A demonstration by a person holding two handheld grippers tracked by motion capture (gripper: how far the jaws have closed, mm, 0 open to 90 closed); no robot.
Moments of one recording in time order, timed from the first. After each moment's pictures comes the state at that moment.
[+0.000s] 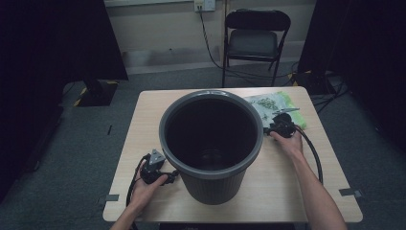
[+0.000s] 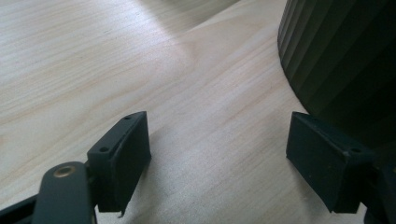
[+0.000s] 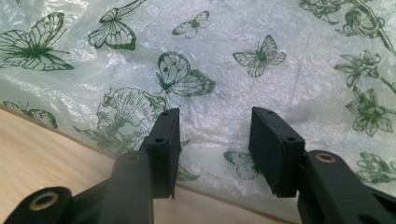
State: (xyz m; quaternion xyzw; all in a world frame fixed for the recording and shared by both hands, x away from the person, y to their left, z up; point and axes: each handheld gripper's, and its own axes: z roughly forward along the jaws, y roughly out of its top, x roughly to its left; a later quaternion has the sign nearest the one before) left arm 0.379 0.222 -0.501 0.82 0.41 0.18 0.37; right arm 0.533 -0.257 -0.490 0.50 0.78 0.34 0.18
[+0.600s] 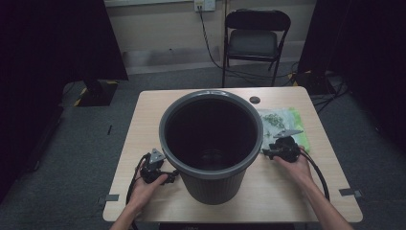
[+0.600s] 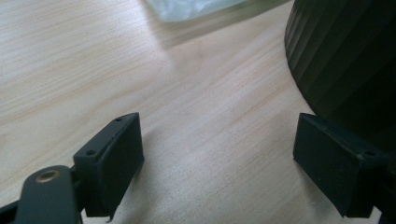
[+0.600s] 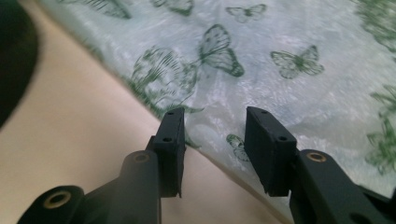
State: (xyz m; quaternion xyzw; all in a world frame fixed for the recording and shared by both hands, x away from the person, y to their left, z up) left arm 0.382 0.222 -0.501 0.82 0.41 0.18 0.36; right arm 0.438 -0.245 -0.488 0.44 0.82 0.34 0.16
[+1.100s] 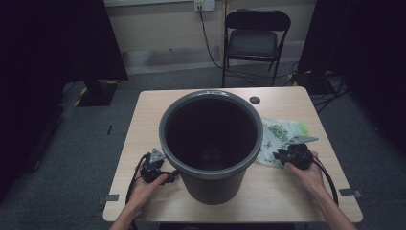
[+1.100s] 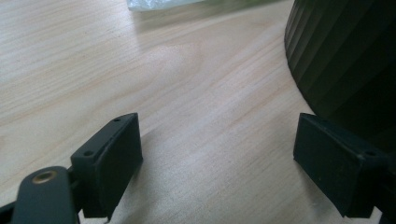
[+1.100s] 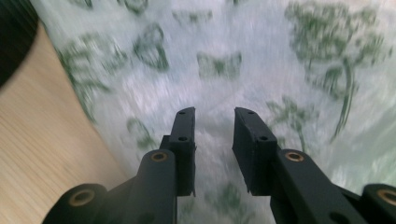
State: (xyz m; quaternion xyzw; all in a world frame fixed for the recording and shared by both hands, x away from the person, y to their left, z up) left arm 0.383 0.222 -0.501 0.82 0.41 0.18 0.36; right arm 0.413 -0.276 -0.484 0.44 0.81 0.35 0.18
